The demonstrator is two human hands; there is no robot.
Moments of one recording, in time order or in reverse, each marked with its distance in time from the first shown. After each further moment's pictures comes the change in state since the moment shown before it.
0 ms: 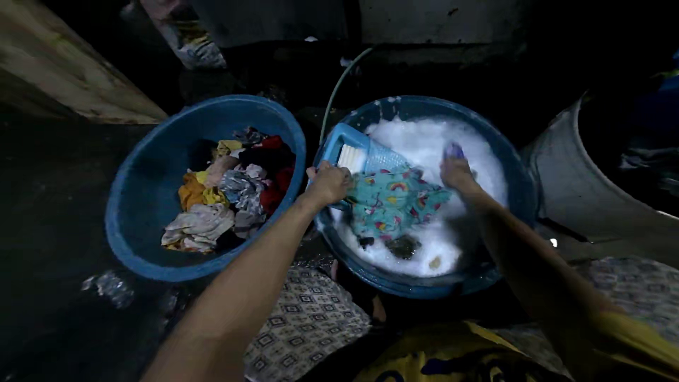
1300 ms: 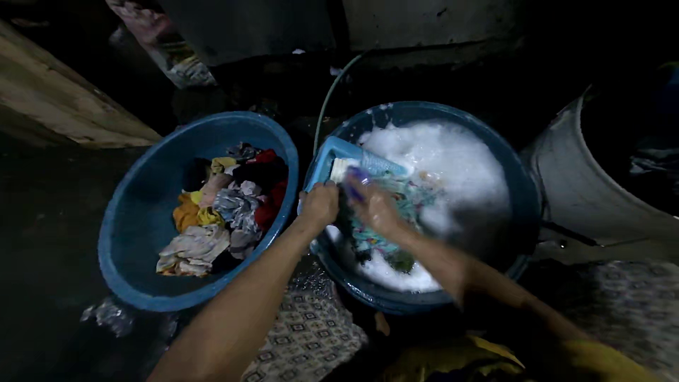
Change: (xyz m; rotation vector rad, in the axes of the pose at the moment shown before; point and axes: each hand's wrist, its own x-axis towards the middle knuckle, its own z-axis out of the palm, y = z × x) left_hand 0.009 0.015 0.010 0.155 -0.035 -0.240; right_hand -0.073 -0.176 0.035 0.361 -0.094 -0.313
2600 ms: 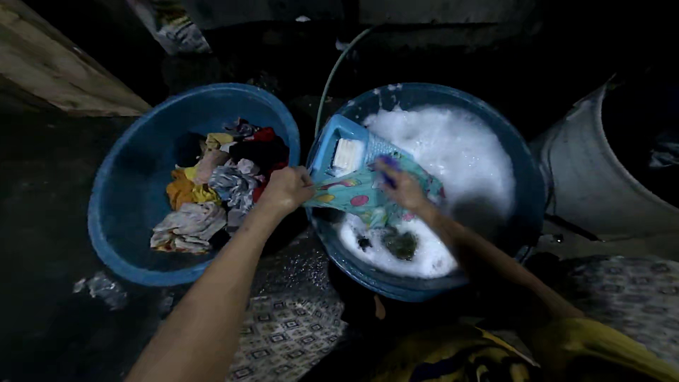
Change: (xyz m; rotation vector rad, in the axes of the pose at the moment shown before) left_hand -0.031 -0.067 -0.024 -0.303 0.071 0.027; right_hand 0.010 0.101 0.005 -0.069 -0.004 -0.046
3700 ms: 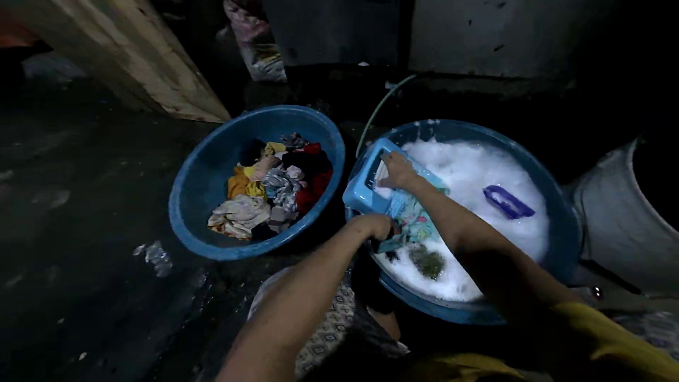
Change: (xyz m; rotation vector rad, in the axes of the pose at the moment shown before) left_hand -0.014 0.058 0.058 0.288 -0.664 0.192; right_hand 0.108 -0.121 -0.002 -0.316 -0.181 -0.135
